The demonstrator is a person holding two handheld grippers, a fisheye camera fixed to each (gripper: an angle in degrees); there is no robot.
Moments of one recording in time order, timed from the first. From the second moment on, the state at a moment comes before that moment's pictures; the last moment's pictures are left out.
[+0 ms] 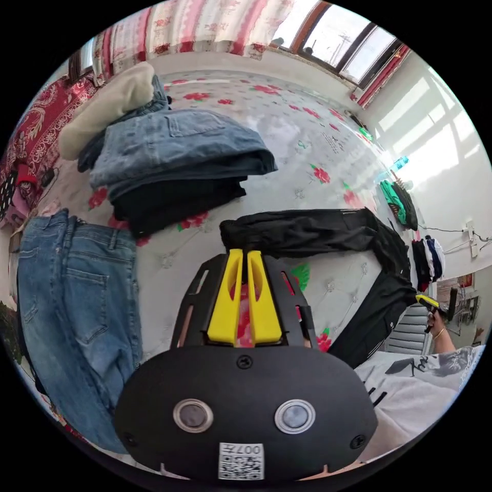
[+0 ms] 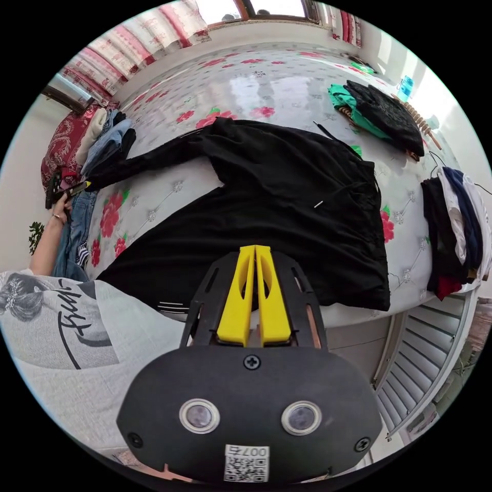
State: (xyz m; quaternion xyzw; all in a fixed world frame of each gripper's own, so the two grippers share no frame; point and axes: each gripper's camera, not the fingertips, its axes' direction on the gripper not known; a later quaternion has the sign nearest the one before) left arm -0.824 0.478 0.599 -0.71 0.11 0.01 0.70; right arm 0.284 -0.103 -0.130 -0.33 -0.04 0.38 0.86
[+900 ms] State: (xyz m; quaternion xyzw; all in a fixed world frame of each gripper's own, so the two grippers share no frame) left arm -0.784 0.571 0.567 -0.80 0.01 -0.02 0.60; right arm 0.460 -0.102 0.011 -0.34 0.03 0.43 0.84
